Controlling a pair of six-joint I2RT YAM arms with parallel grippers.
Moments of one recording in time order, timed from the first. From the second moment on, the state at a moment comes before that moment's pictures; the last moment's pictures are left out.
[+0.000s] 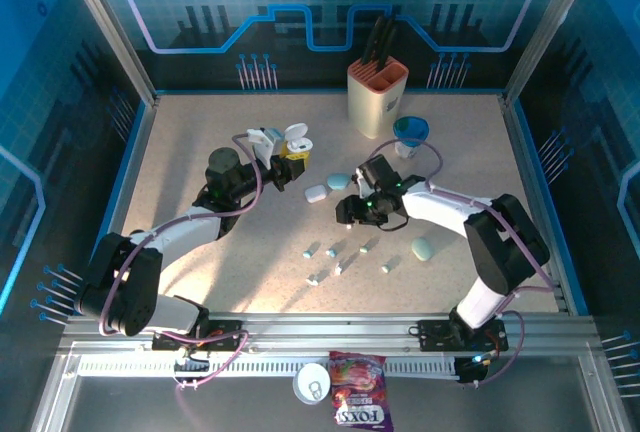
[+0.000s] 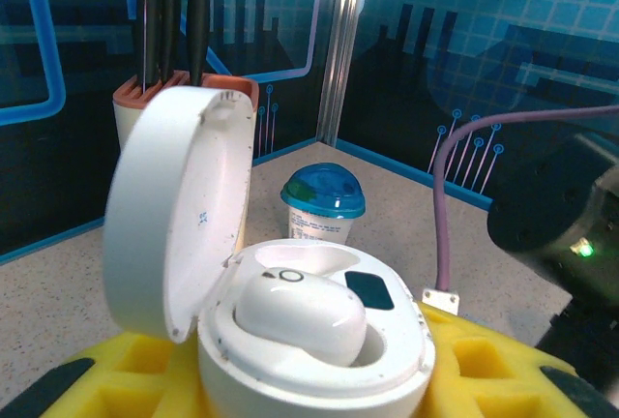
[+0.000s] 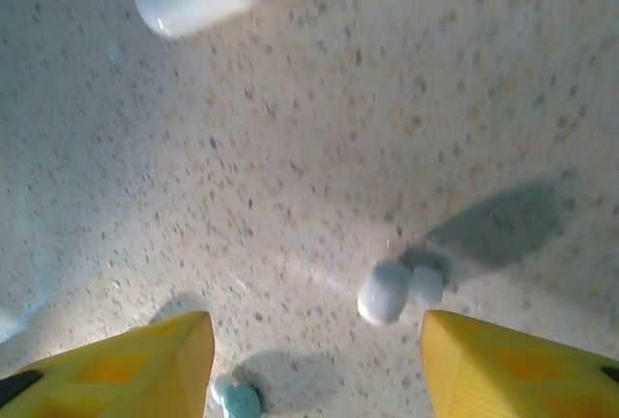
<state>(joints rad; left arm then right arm) -0.33 1.39 0.67 0.71 0.53 -0.11 0.55 1.68 1.00 -0.42 -0.32 0.51</state>
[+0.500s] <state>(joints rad) -0.33 1.39 0.67 0.71 0.53 -0.11 0.49 1.86 1.08 -0.35 -0.42 0.45</state>
